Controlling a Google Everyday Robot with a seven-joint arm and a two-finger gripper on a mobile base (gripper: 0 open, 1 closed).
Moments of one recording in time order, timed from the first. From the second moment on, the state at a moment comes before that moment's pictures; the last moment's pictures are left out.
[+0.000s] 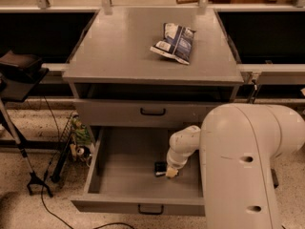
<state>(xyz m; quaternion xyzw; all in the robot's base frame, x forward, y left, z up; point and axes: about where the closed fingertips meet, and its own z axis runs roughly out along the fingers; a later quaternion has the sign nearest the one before) 0.599 -0.082 0.354 -0.64 0.76 0.04 0.10</state>
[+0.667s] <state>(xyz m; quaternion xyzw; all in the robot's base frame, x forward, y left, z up) 0.580 -0.082 0.377 -0.64 0.76 0.05 0.13</state>
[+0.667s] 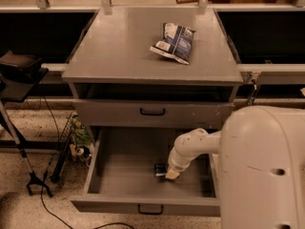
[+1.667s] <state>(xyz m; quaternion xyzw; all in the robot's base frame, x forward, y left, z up) 0.547 -0.136 0.580 -0.66 0.74 0.04 0.14</state>
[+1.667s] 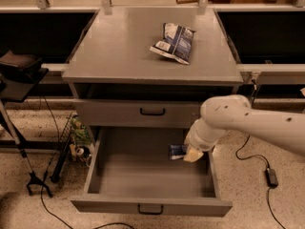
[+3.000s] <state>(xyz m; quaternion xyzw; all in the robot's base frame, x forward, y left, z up) 0.580 -0.183 0.882 -0.63 0.75 -0.09 0.16</state>
